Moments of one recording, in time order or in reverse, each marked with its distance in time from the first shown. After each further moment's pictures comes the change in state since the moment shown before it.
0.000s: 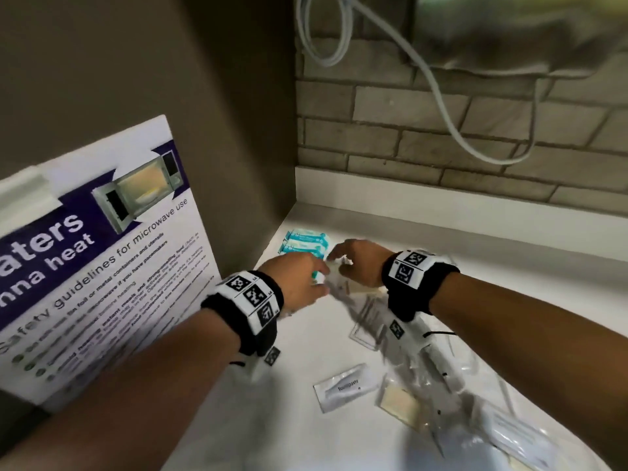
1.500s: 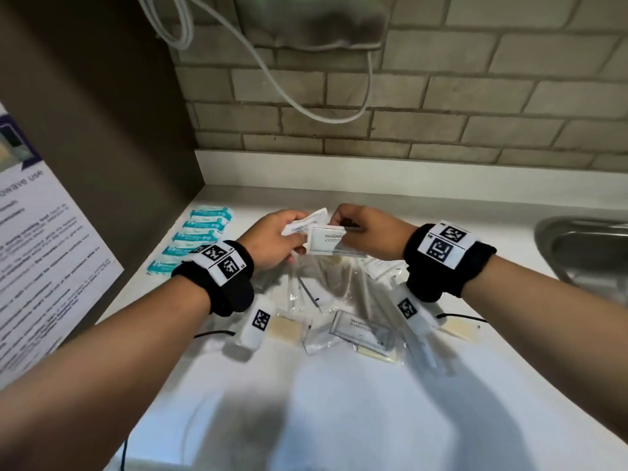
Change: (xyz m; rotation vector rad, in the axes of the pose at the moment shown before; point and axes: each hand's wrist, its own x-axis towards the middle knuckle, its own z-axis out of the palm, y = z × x) left_hand -0.012 0.161 0.039 -0.756 0.066 0.148; right_hand -0.218 0.090 -0.043 0.393 0.230 0.011
